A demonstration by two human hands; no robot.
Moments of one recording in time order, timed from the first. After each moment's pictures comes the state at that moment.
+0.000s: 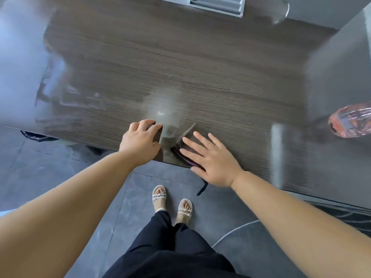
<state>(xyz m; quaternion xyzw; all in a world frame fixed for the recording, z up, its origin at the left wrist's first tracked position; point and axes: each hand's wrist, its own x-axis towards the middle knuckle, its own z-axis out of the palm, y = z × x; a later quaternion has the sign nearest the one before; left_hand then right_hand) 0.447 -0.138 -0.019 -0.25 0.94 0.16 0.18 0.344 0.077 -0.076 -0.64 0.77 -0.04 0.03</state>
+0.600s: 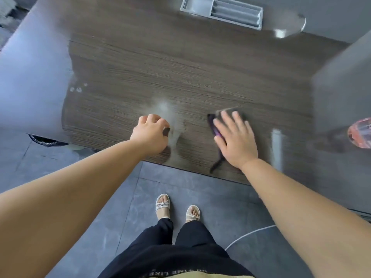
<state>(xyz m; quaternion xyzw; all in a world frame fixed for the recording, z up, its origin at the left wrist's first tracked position) 0.443 -0.204 -0.009 -0.26 0.92 0.23 0.17 0.316 0.018 -0.067 -0.40 0.92 -0.03 0.01</state>
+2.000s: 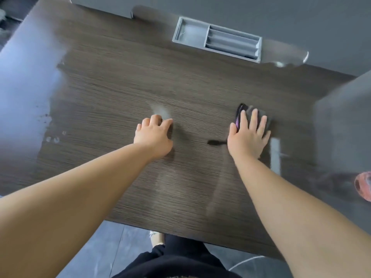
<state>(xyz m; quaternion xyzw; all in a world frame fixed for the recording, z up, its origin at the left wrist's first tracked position) 0.308 -0.253 -0.007 -0.26 0.93 0.17 0.19 0.177 -0.057 -0.064 -0.08 0.99 -0.06 0.05</state>
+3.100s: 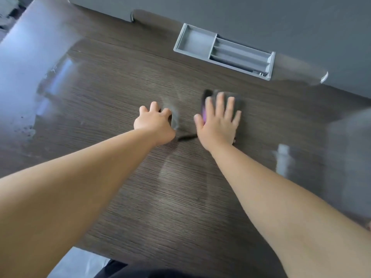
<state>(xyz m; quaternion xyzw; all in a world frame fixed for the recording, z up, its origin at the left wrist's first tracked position) 0.214 -0.276 -0.002 -0.34 0.90 0.13 0.23 0.120 -0.149 -0.063 -0.28 0.96 -0.03 0.08</state>
